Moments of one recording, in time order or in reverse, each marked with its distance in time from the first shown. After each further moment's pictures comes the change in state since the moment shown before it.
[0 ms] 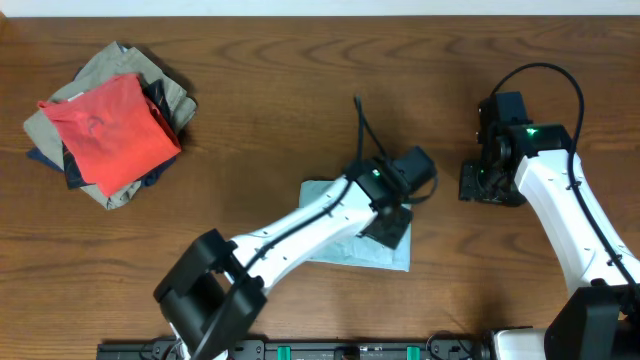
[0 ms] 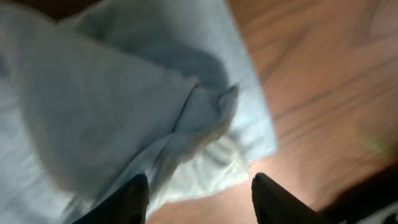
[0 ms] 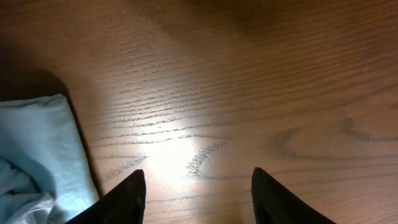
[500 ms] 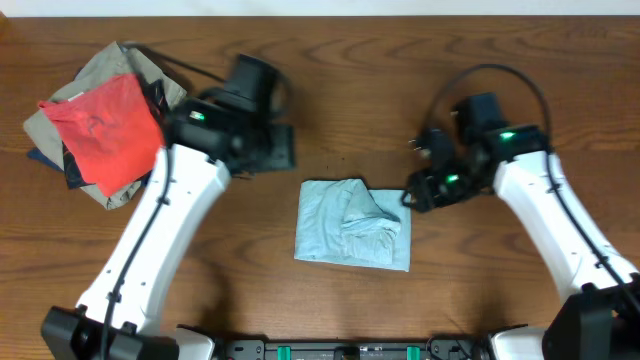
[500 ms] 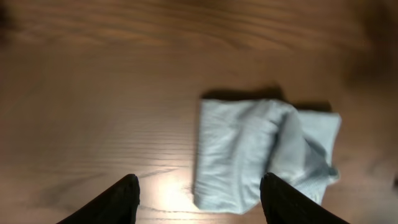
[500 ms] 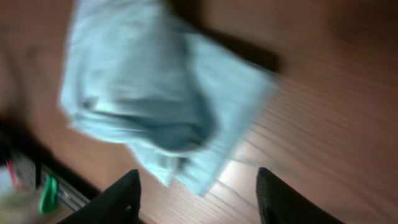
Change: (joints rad) left arm 0.573 -0.314 0.070 -0.195 -0.049 -0.023; right arm 0.146 0.000 0.000 0.050 -0.518 -0.373
